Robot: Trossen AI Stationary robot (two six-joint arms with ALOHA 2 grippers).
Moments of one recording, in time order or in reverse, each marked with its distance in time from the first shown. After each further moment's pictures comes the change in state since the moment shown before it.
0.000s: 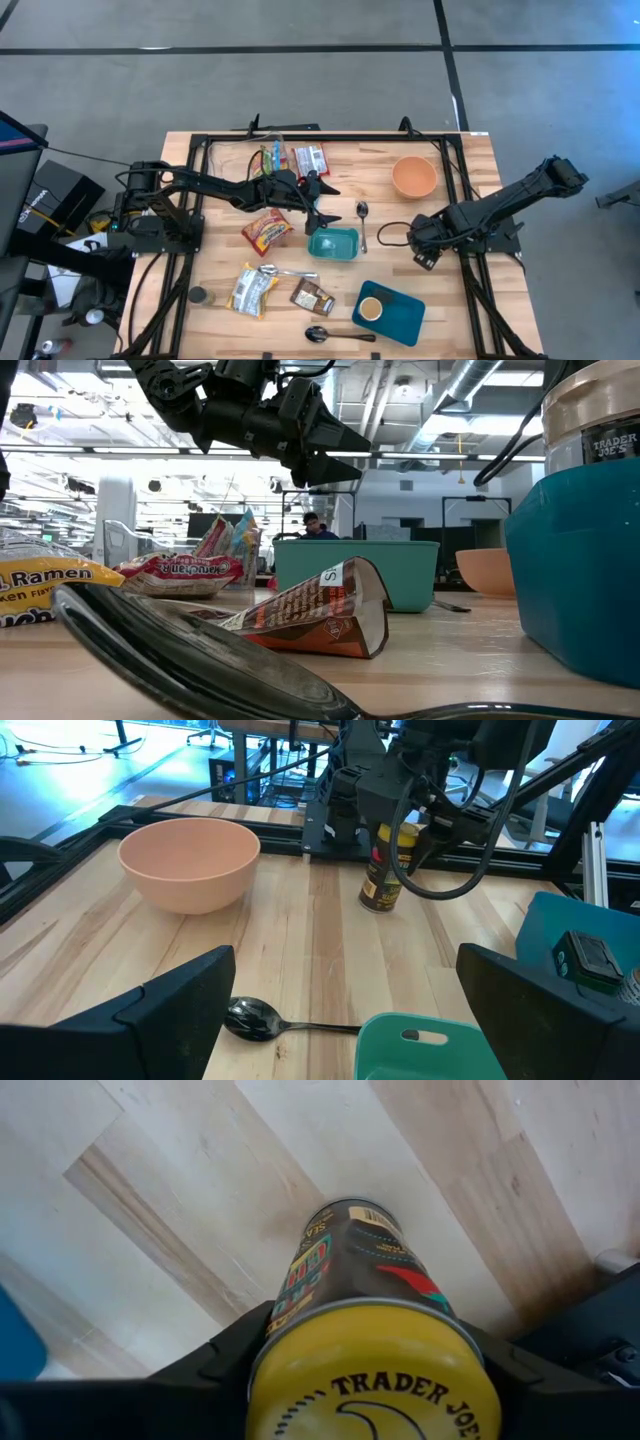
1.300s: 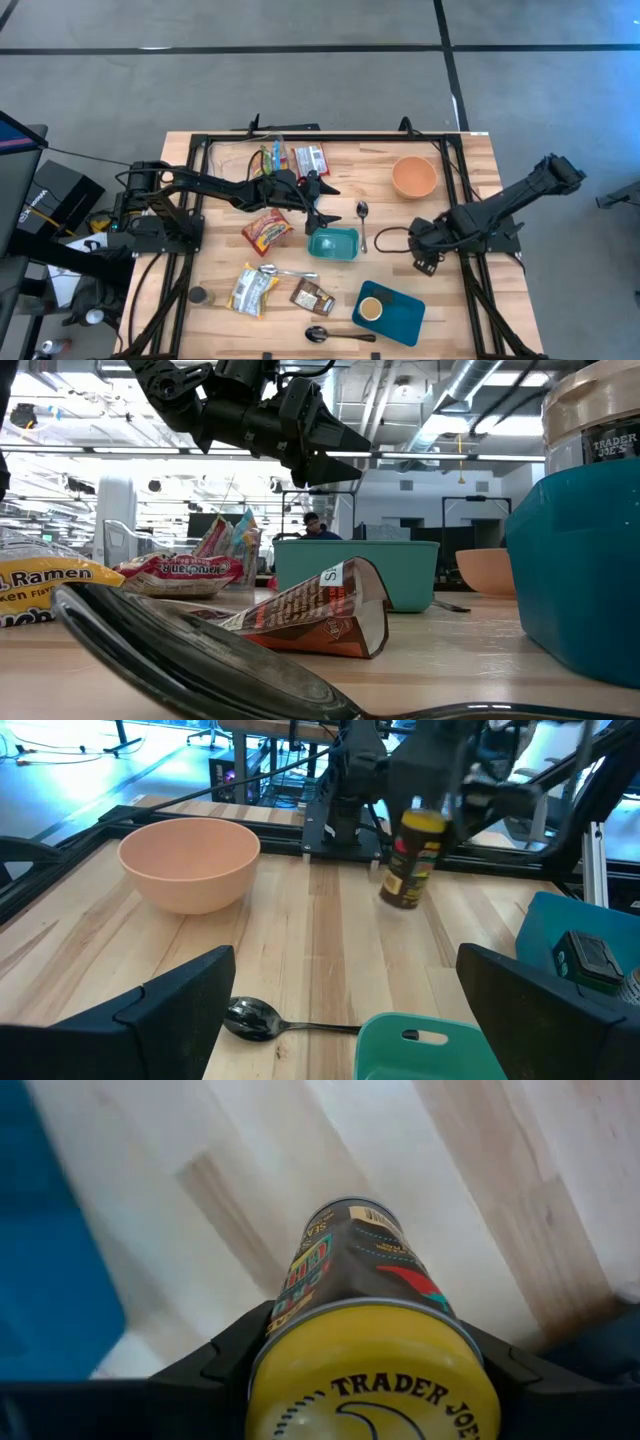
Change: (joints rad) left arm 0.000 0.000 0.000 0.000 0.000 0.000; right arm 0.089 0.001 0.116 -0.020 0.022 -0.009
